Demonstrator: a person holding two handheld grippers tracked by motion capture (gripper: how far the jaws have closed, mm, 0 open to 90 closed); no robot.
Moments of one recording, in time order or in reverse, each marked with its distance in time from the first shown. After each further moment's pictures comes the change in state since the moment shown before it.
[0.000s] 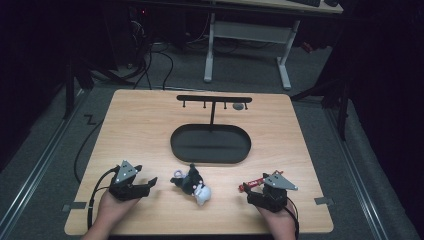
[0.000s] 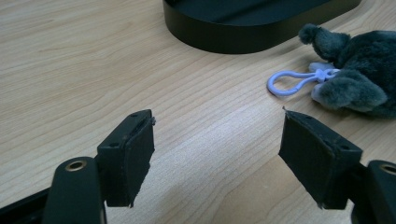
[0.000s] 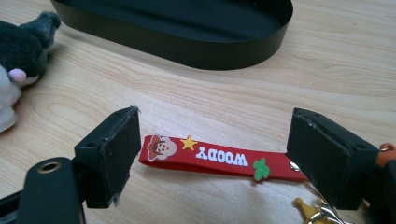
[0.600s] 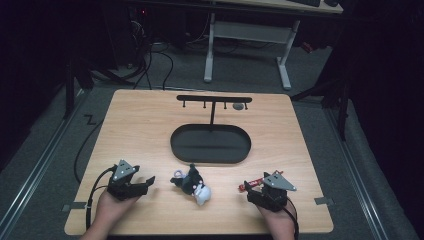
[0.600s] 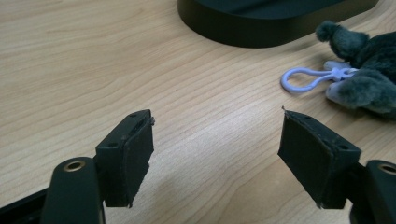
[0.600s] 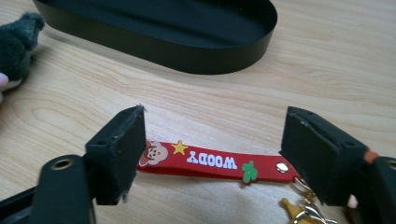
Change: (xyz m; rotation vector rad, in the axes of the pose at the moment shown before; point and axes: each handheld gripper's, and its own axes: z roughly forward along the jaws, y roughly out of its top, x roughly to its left) left arm 0.005 -0.002 0.002 0.020 0.014 -0.047; right arm 0.003 0.003 -0.002 -0.005 -0.053 -0.012
